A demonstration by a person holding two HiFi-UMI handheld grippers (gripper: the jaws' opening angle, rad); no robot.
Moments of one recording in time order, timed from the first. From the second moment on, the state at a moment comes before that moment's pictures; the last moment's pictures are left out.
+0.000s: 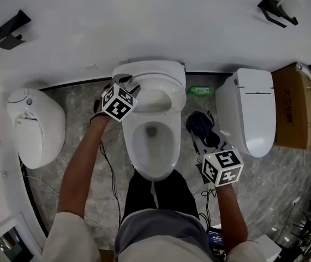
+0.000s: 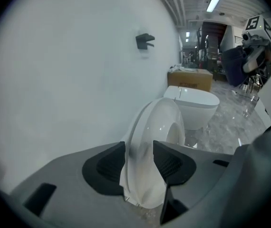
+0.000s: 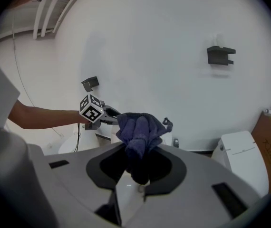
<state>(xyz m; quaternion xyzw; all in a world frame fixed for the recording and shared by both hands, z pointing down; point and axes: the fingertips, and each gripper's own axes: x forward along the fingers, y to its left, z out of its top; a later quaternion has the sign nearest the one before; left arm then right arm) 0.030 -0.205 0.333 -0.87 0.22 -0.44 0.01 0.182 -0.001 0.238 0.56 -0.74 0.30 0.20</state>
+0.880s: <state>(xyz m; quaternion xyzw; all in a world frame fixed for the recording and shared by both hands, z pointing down) 0.008 -0.048 0.306 -0.91 0.16 -0.37 0.05 0.146 0.015 0.200 0.56 -0.76 0.29 0.15</state>
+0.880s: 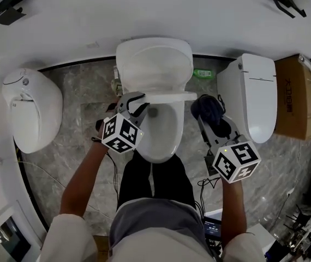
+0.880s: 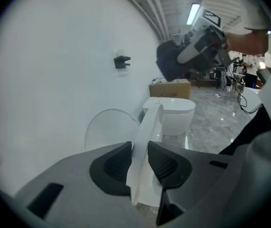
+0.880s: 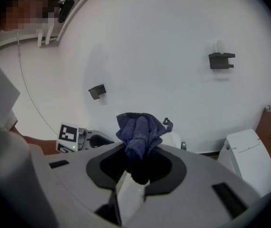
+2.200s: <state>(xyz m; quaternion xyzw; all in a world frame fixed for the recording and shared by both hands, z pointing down) -0.041 0.296 0.556 -0.87 -0.09 -0.47 0.08 0.160 0.104 0.421 0.57 -0.66 0.45 0.18</state>
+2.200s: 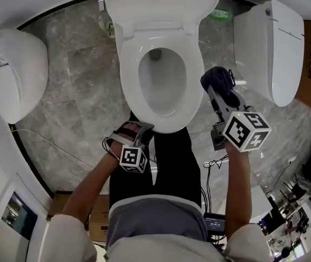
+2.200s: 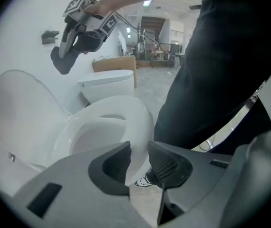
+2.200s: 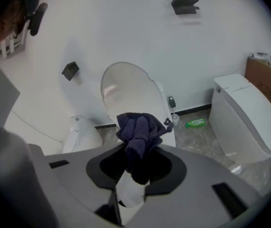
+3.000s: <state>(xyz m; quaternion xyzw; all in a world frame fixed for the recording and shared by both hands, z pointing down) -0.044 0.321 0.690 -0.84 -0.08 -0.54 -0.04 0.163 0.089 0.559 0.57 -0.59 0.52 0.22</state>
